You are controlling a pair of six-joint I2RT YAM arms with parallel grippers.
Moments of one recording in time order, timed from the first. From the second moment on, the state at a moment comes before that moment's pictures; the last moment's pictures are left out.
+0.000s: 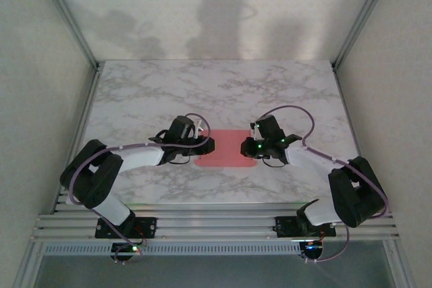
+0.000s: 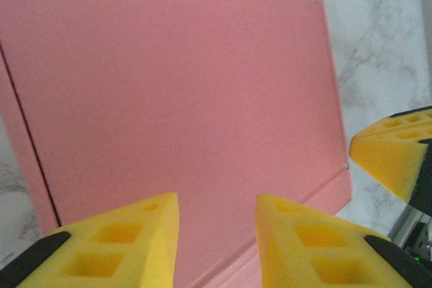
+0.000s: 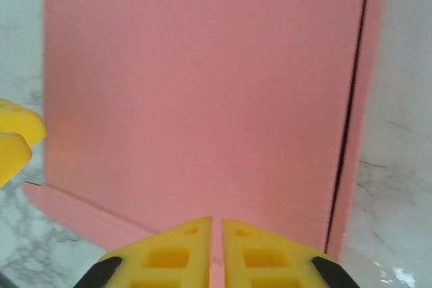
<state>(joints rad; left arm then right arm) -0.58 1.57 0.72 0.12 0.36 -0.68 0.54 1.39 0.72 -0.28 -0.30 0.58</state>
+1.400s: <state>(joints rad) -0.54 1.63 0.76 0.15 0.42 -0.65 0.49 1.50 0.78 -0.23 -0.31 0.58</state>
